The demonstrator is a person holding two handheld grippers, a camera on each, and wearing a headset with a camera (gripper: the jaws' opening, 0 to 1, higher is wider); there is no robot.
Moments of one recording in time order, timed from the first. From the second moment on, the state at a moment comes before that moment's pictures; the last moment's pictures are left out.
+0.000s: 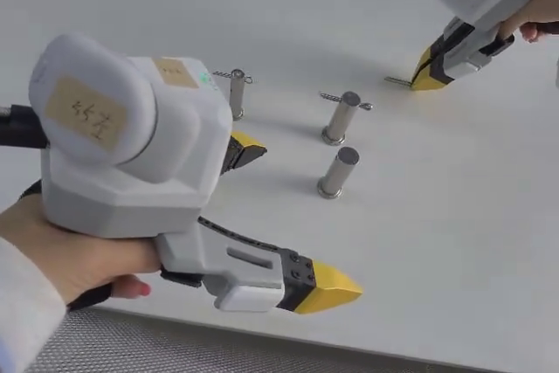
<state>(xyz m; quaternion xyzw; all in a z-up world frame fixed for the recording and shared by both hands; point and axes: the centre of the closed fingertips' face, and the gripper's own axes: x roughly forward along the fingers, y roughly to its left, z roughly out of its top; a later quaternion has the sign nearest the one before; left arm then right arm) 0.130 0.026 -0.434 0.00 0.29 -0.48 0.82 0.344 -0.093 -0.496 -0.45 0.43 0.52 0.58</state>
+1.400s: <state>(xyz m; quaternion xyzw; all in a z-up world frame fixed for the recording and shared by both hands) 0.147 0.027 -0.404 -0.04 0.27 -0.48 0.83 0.289 -0.061 -0.422 -0.46 0.24 0.54 0.66</state>
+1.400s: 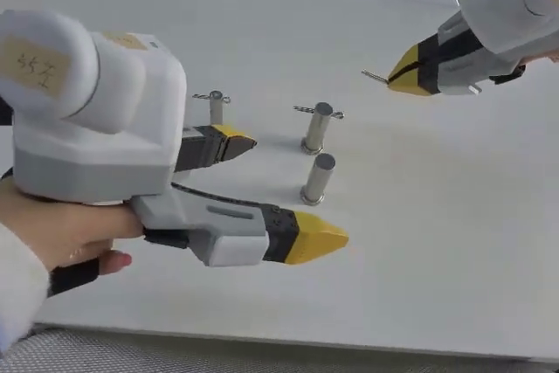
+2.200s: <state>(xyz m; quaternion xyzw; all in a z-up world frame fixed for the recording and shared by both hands) 0.165 0.014 -0.386 -0.09 0.25 -0.48 0.84 0.225 -0.027 -0.398 -0.47 0.17 0.56 0.65</state>
